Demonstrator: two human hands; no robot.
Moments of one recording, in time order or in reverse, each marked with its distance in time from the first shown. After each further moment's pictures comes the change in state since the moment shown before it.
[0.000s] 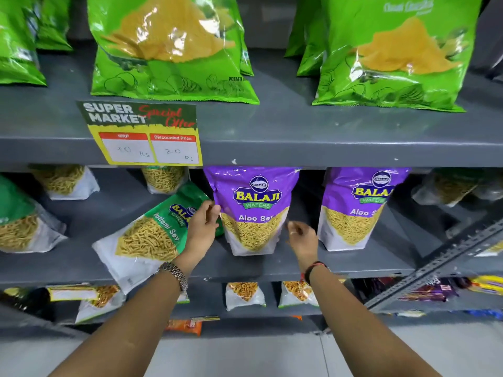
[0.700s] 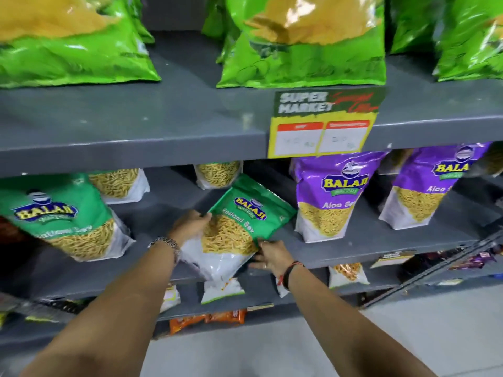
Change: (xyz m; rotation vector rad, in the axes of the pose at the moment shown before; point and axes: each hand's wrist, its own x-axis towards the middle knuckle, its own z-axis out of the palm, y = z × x) left_hand 0.089 -0.103 -0.187 0.438 -0.304 -0.331; right_hand -0.119 -0.043 0.208 0.387 -0.368 0.477
